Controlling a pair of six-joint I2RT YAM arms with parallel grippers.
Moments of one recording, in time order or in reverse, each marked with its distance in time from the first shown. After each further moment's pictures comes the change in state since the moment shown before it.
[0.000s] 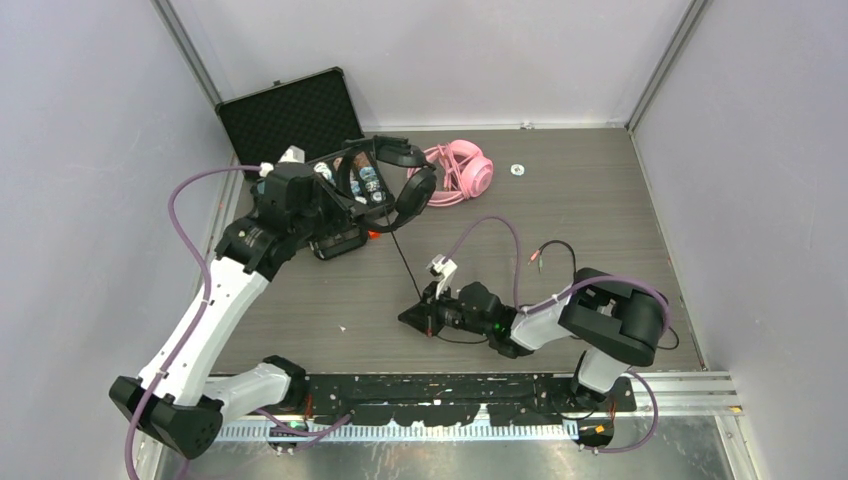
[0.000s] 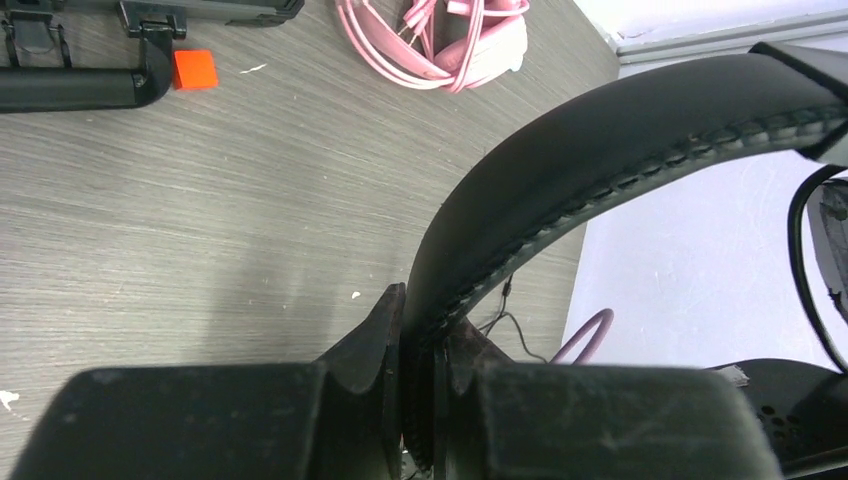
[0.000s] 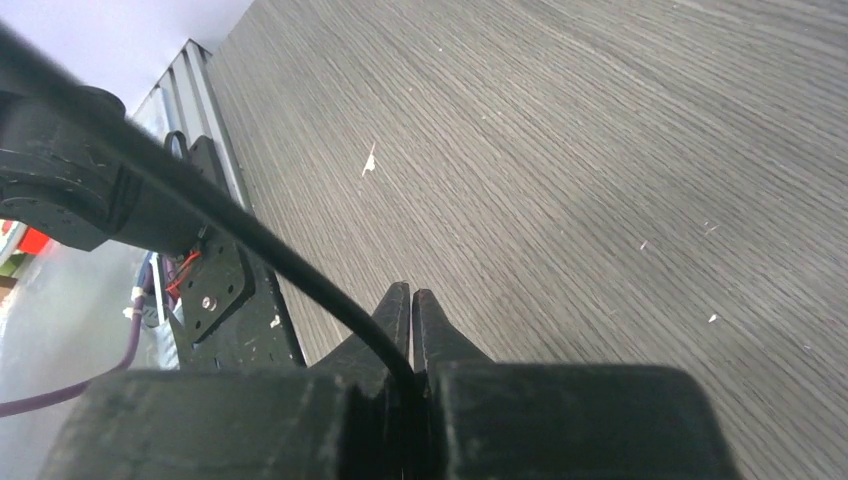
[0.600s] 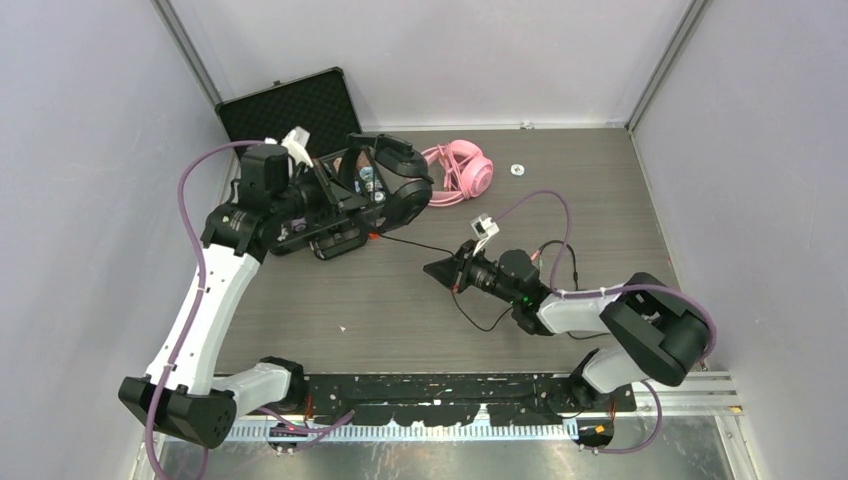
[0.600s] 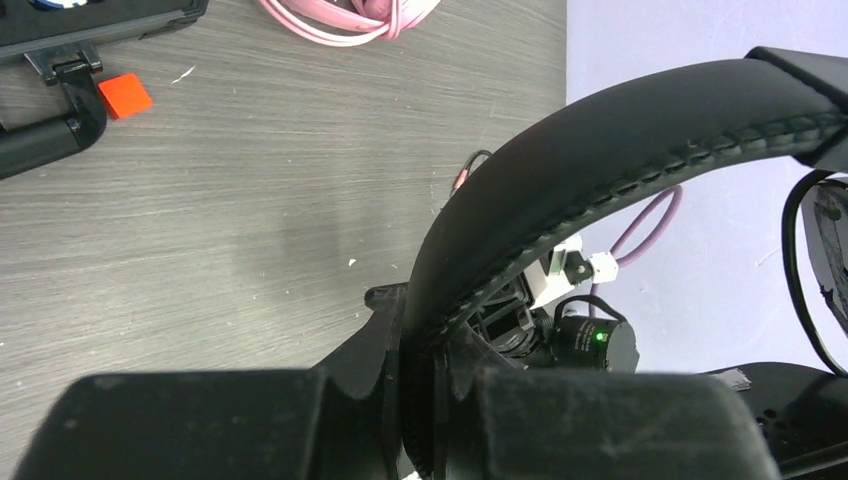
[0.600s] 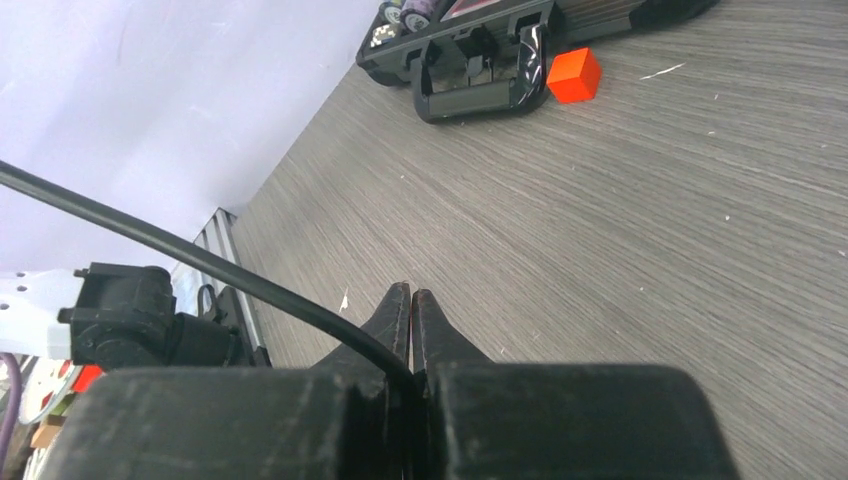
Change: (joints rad) left arm 0.174 0.051 0.095 -0.022 0.386 0.259; right arm -0.310 -0.179 -0.041 0.041 -0.125 0.077
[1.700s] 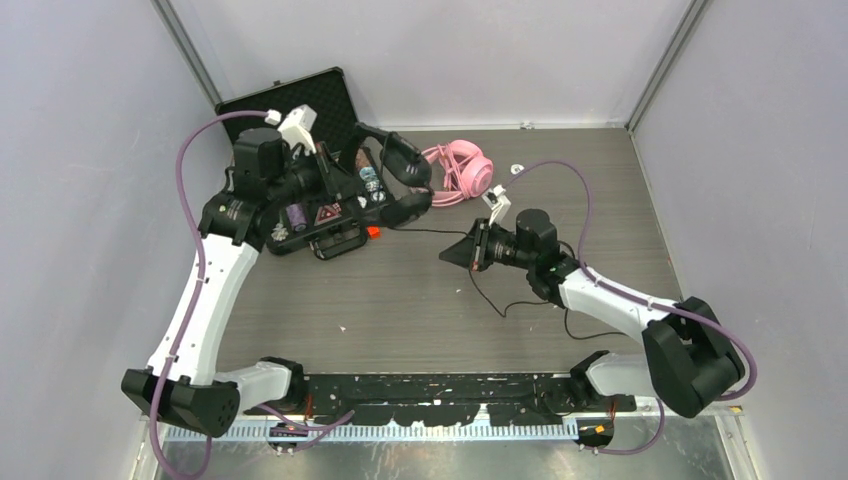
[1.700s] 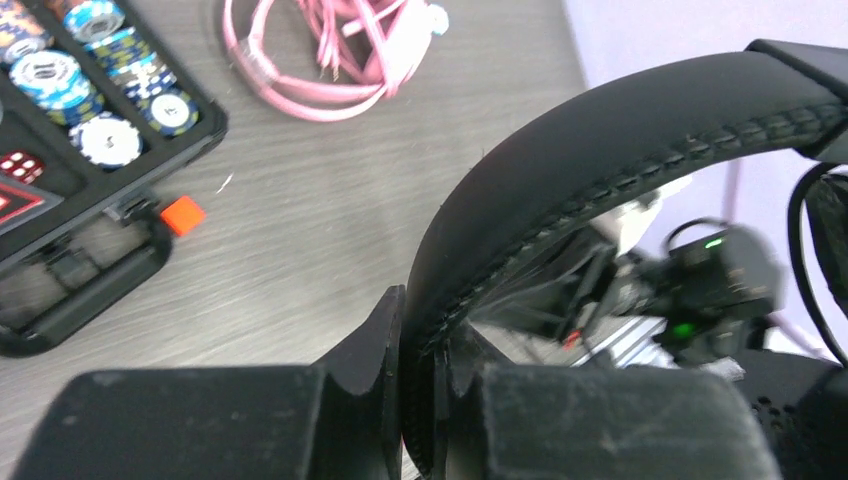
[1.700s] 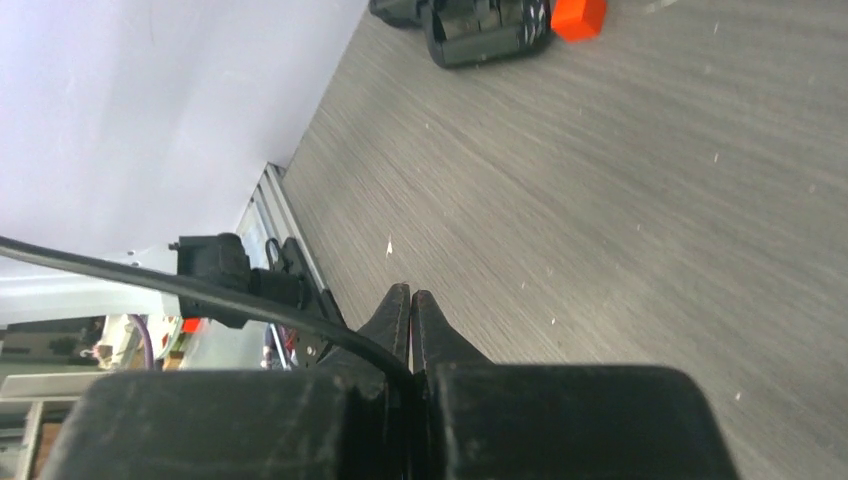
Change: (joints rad) left arm 0.030 0.058 0.090 0.018 0.053 0.327; right arm -0.231 -0.210 0.228 -0.620 -0.344 0.045
